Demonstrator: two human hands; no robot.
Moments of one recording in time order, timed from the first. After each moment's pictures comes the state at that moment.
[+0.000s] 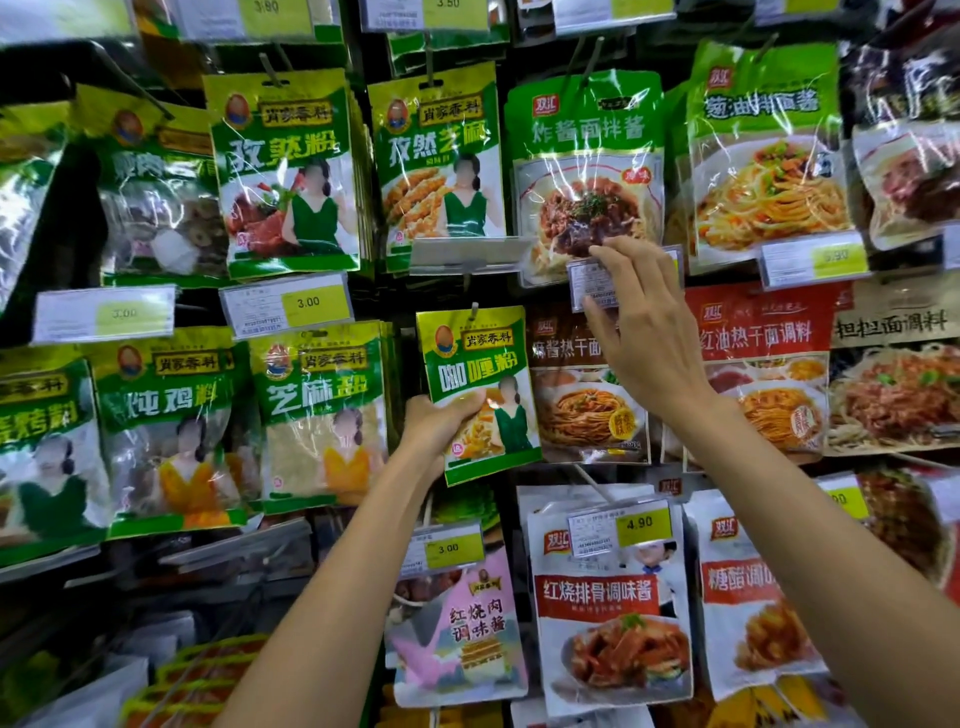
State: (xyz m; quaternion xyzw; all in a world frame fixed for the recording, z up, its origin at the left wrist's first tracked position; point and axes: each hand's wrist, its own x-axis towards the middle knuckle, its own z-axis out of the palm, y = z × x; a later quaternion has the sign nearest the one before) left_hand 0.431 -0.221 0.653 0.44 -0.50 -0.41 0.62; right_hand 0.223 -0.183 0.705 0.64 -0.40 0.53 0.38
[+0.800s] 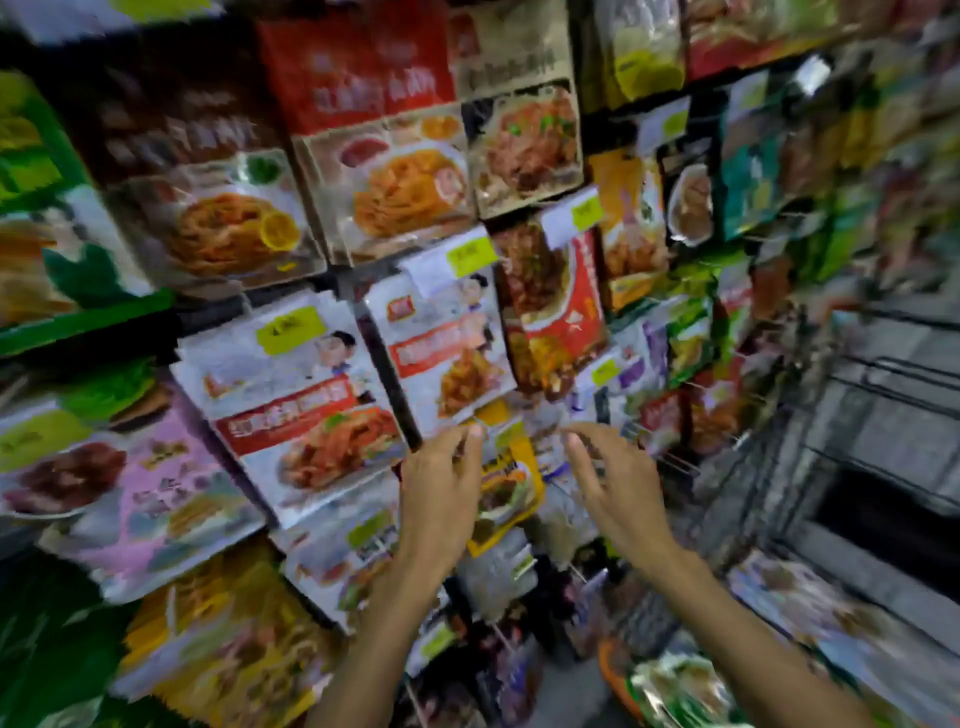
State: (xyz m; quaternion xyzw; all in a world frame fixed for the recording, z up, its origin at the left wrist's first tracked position) left_hand 0.223 -0.066 0.440 0.39 -0.82 -0.19 0.38; right_hand 0.065 -0.006 0.374 0.52 -0.66 0.54 0.02
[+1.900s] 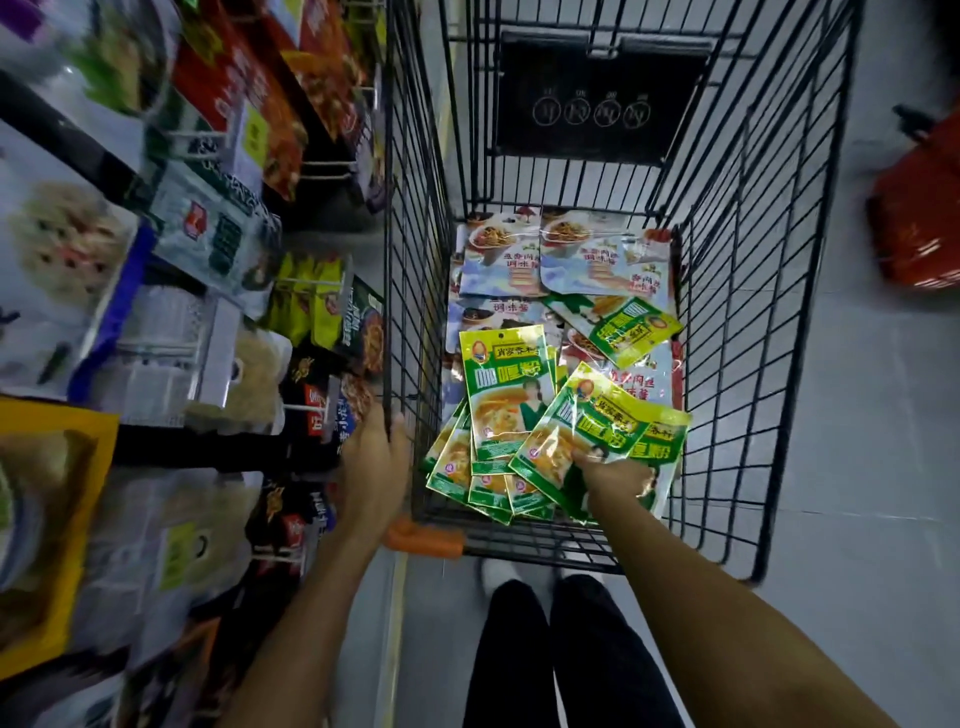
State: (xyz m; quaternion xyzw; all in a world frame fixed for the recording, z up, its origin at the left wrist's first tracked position) left_hand 0.042 -0.098 0.040 0.26 -0.91 -0.33 -0.05; right_hand 0.004 0.133 -0.091 -0.52 -0.71 0.40 -0.24
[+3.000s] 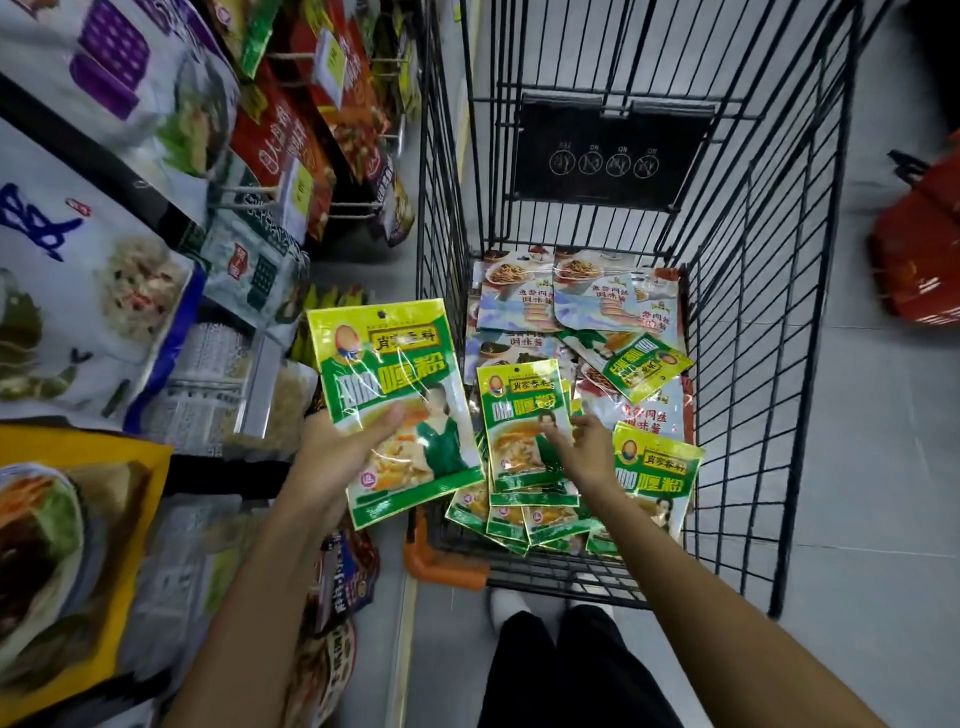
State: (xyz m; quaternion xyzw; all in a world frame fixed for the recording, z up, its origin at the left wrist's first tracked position) left_hand 0.014 -0.152 0.103 0.36 -0.64 -0.67 -0.08; right_hand -0.038 0.087 -0.029 -0.20 -0.85 0.42 -0.24
